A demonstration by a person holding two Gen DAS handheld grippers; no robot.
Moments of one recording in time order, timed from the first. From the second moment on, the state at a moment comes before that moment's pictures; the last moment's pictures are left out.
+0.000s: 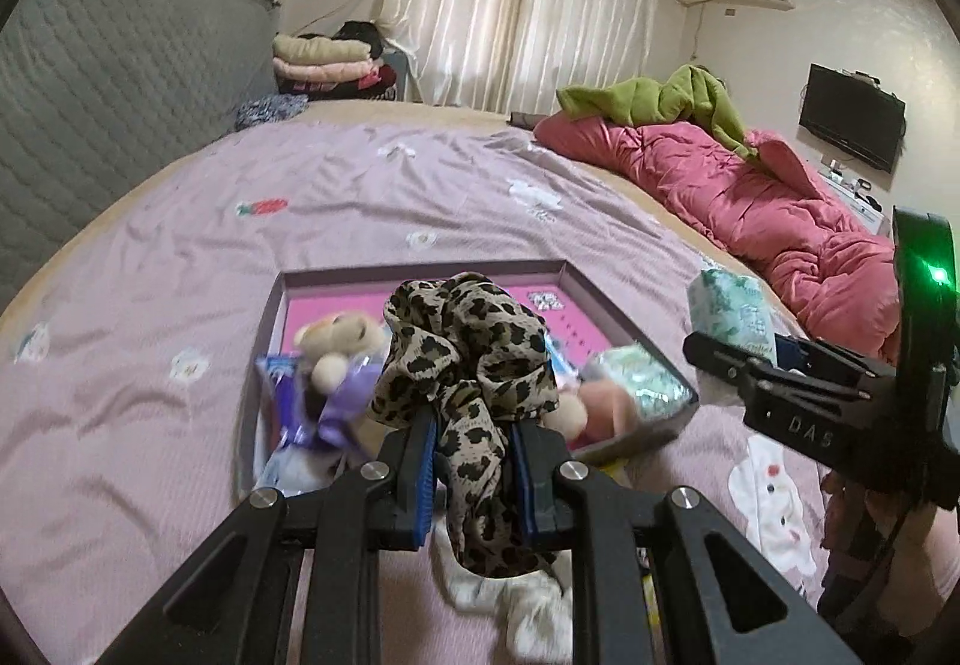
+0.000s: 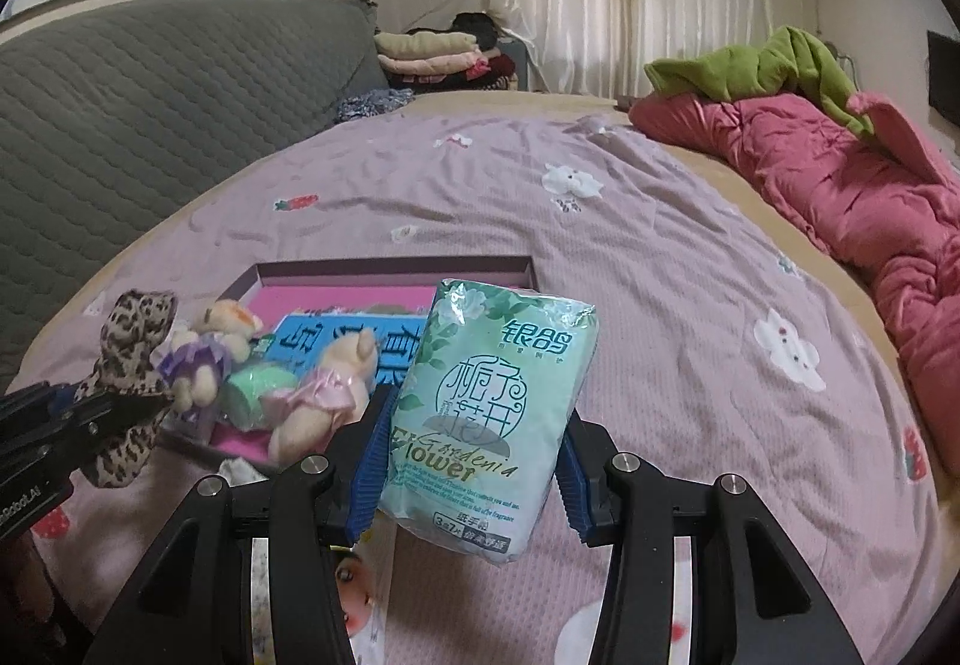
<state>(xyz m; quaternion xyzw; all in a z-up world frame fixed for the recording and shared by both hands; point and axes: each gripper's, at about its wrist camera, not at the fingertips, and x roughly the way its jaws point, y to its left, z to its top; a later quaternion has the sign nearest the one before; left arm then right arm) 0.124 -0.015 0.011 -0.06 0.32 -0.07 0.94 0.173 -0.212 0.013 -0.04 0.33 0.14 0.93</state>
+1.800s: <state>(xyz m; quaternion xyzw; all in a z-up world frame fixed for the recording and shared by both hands) 0.197 -0.030 -0.024 -0.07 0.40 -0.09 0.91 0.231 -0.188 -0.020 -0.14 0.39 0.16 0.90</state>
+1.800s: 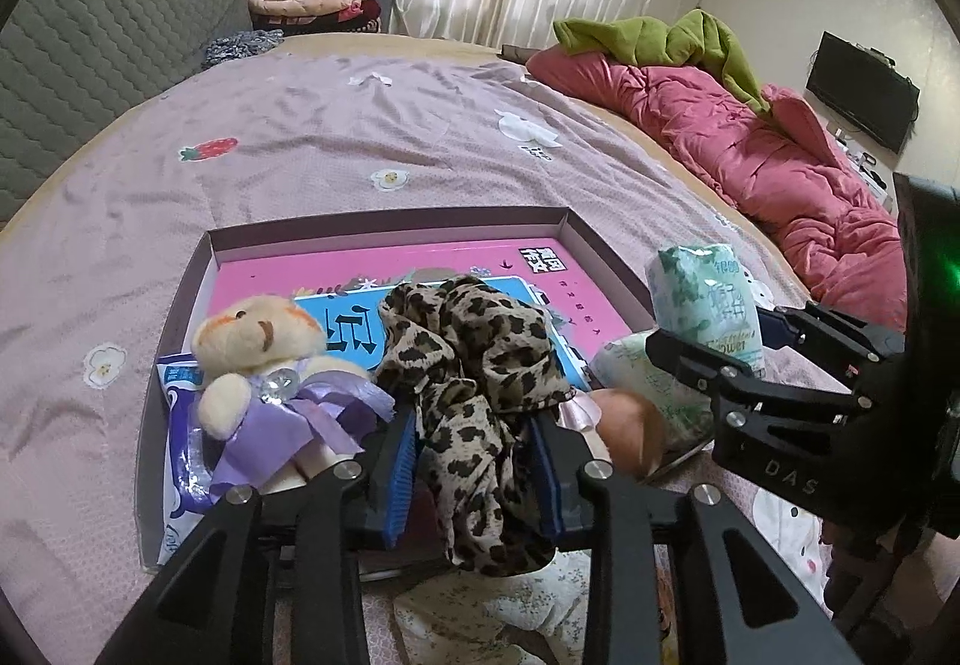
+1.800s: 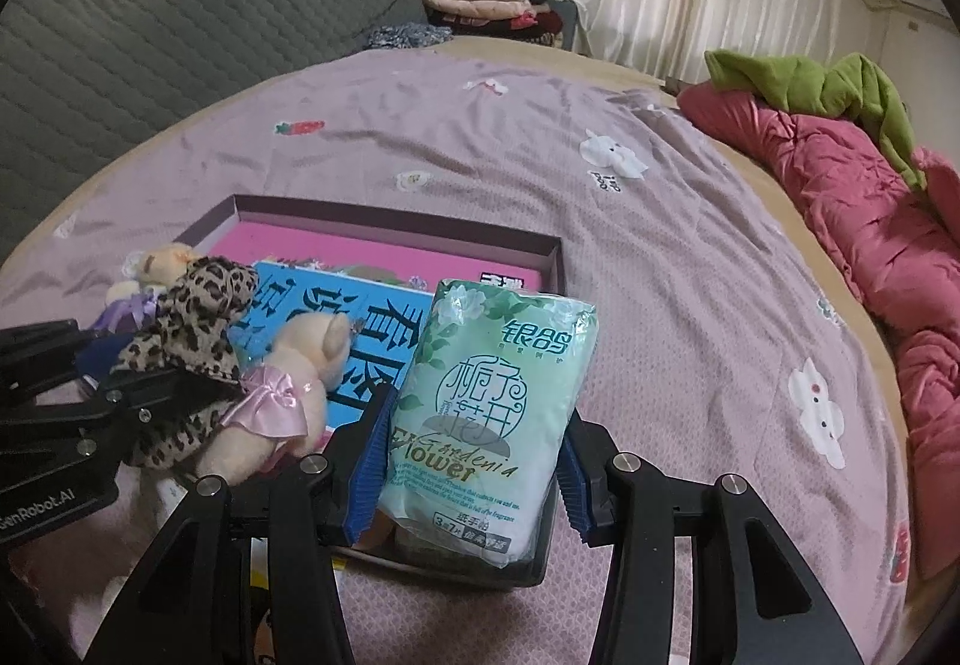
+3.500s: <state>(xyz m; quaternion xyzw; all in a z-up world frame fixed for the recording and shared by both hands) 0.189 -0.016 -0.003 -0.09 0.36 -0.09 0.92 0.227 -0.192 -0.011 -0.13 0.37 0.15 0.91</state>
